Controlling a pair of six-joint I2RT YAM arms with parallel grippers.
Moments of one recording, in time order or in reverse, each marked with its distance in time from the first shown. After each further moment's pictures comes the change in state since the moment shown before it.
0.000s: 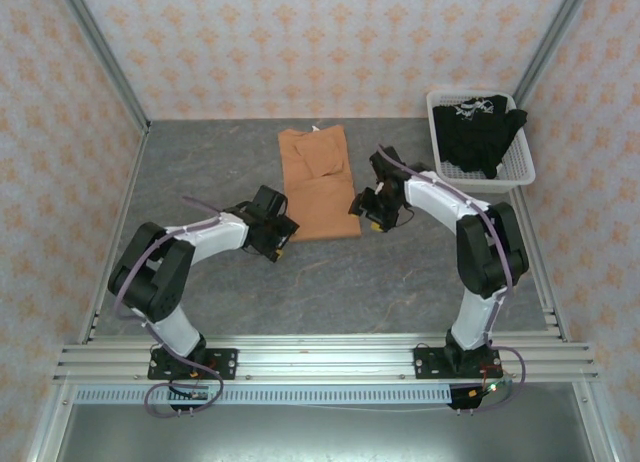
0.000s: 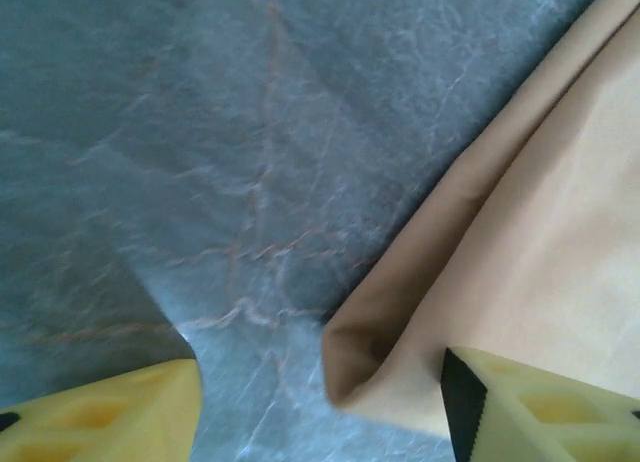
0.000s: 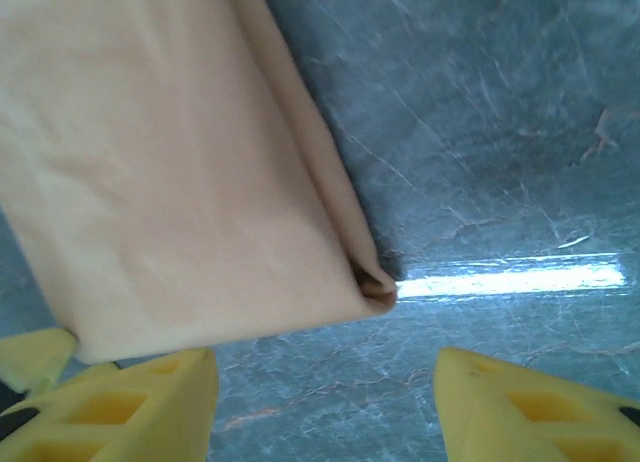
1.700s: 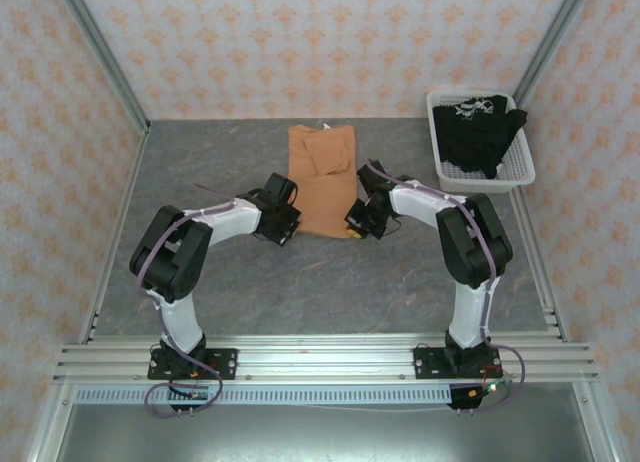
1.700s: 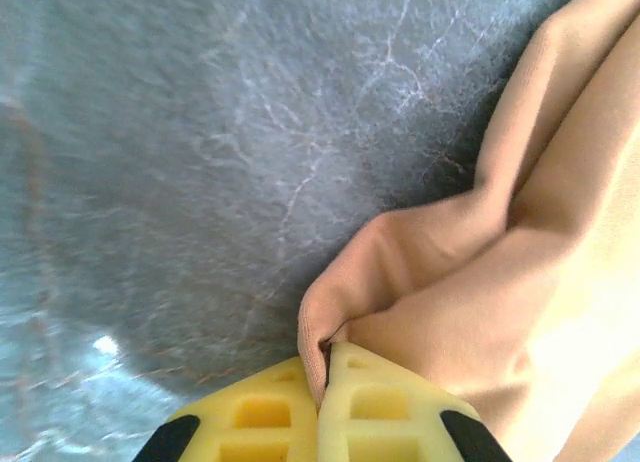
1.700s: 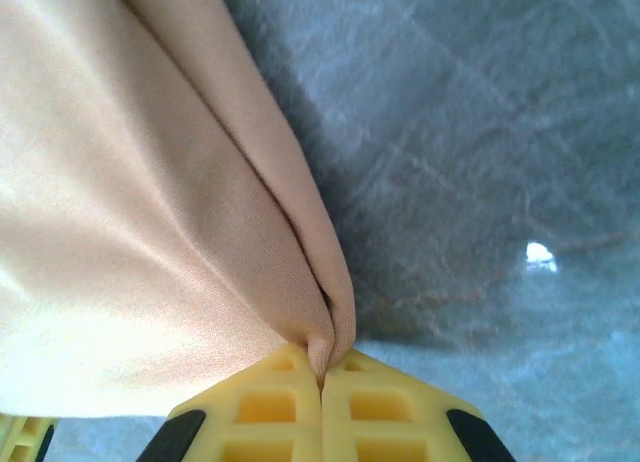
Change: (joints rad) left arm 0.005 0.132 0.167 -0.034 -0.059 -0.009; right arm 0.059 0.092 -0.042 0.120 -0.019 0.173
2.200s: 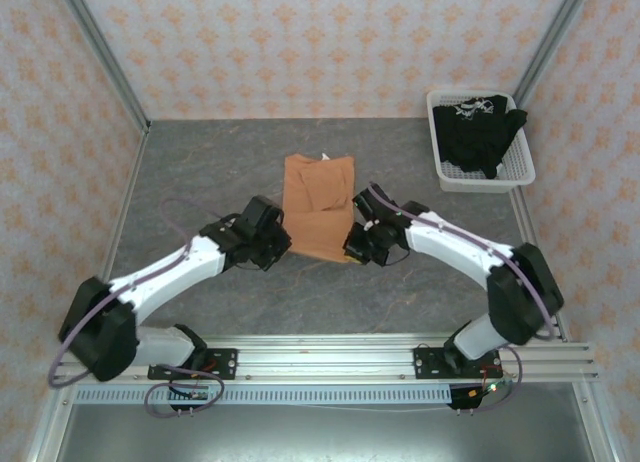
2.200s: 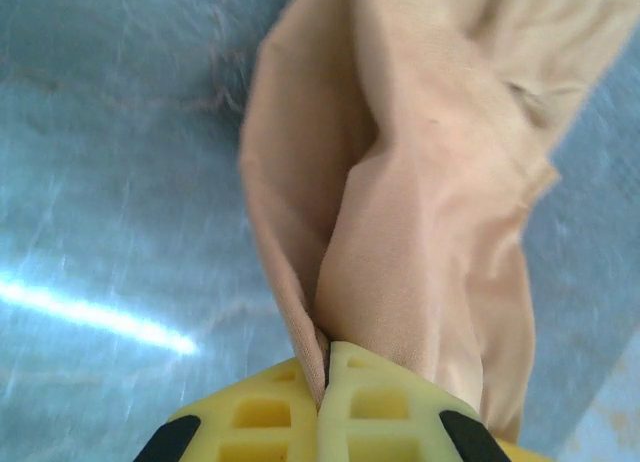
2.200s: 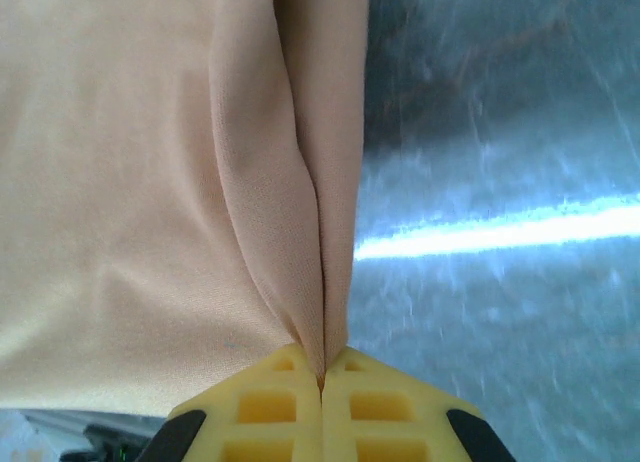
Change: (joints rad) left arm -0.158 -0.563 -0.233 -0.193 -0.029 0.064; right arm 0.200 -0.439 -0.238 -0.095 0.042 0.088
